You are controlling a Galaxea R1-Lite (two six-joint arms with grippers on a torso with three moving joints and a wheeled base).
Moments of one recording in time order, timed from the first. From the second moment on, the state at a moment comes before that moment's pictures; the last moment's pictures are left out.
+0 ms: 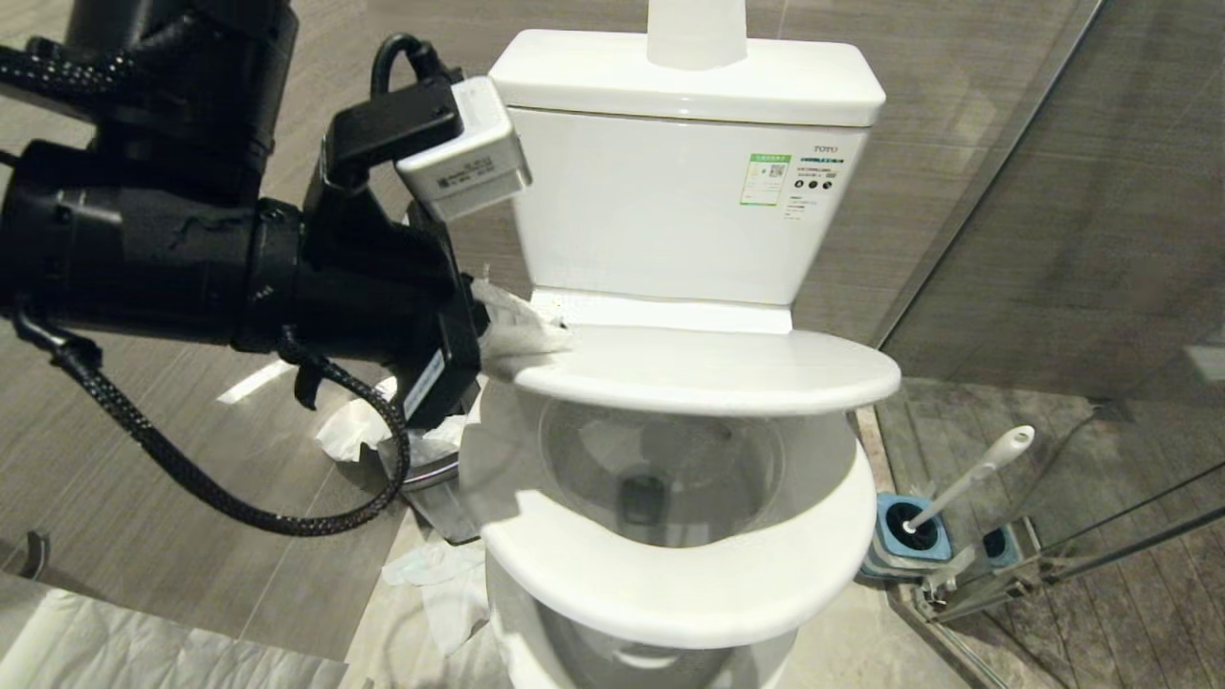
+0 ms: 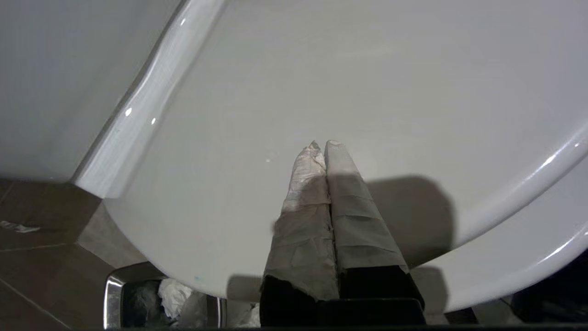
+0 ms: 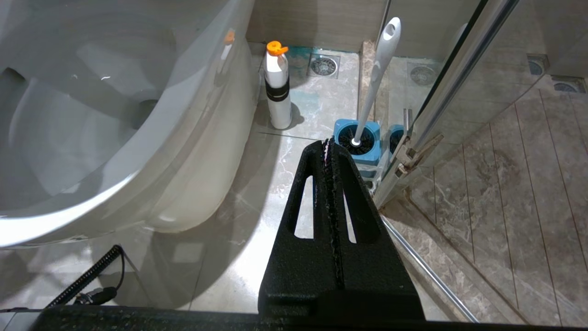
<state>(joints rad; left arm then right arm) -0.66 1.54 -1.52 0.47 -0.26 0.64 0.00 0.00 -0.02 0.04 -0.02 0.06</state>
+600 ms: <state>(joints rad) -0.73 1.57 -1.44 0.52 -0.27 0.70 0.00 0.00 -0.02 0.04 -0.02 0.06</state>
